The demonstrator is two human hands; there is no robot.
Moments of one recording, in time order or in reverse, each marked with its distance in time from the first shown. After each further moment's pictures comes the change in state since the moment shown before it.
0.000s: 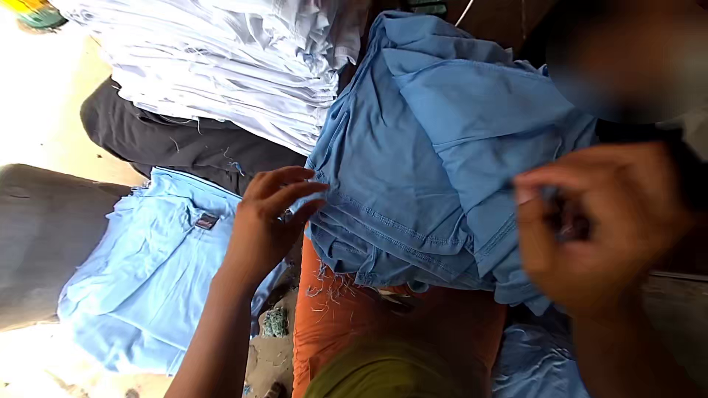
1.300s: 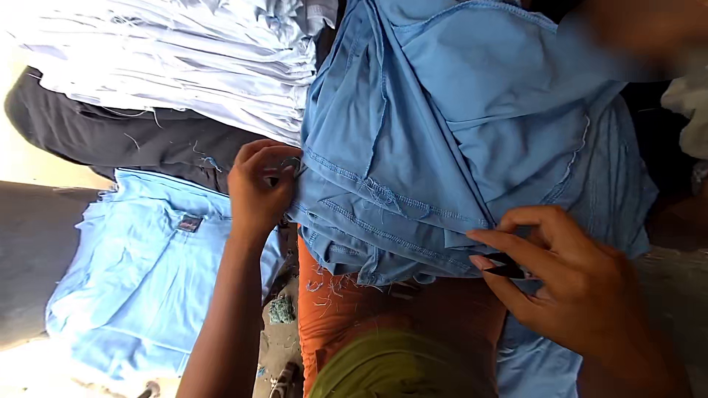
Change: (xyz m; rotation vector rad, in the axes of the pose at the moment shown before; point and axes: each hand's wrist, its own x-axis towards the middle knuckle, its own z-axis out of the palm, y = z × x) left_hand 0.023 -0.067 0.039 -0.169 0.063 -0.299; right_hand -0.050 -0.013 0.001 -0.074 -0.401 0.065
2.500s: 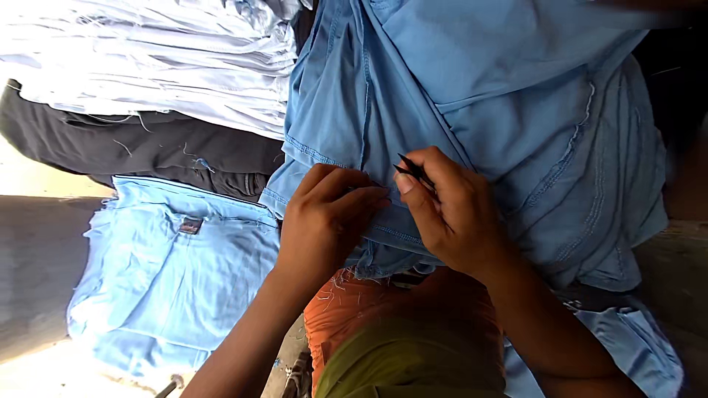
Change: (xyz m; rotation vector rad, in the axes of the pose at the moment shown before) left_hand -0.030 0.103 0.036 0.152 -0.127 0.456; right_hand 0.074 -0.030 0.060 0.413 0.143 0.070
